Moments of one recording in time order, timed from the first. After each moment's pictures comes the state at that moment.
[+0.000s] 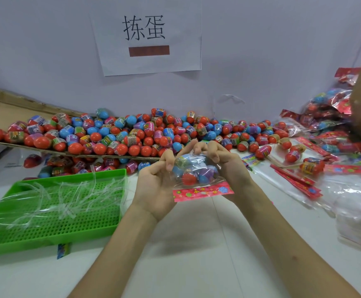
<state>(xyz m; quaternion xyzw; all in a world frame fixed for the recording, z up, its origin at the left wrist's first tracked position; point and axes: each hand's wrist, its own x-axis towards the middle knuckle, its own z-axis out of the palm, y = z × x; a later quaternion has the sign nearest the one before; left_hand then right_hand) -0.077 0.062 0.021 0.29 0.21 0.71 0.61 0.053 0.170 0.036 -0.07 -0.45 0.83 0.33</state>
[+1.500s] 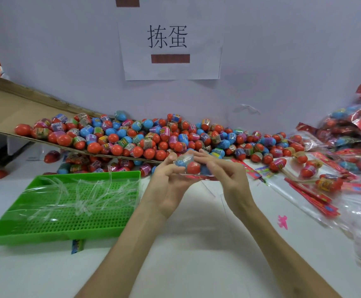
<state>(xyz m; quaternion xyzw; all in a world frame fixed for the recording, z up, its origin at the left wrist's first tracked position) -0.084 0.064 0.034 0.17 0.26 0.78 0.55 0.045 0.156 0.018 -0.15 -0.74 0.49 0.43</state>
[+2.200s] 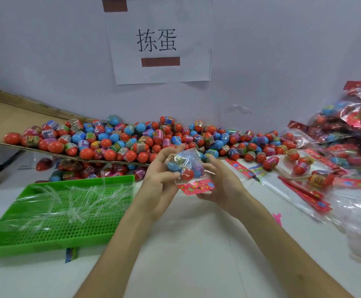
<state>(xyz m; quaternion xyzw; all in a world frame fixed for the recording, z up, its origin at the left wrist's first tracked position) -0.097 0.068 0.024 0.31 0.30 0.75 0.50 0.043 0.169 0.019 -0.35 -0.49 0.77 0.23</state>
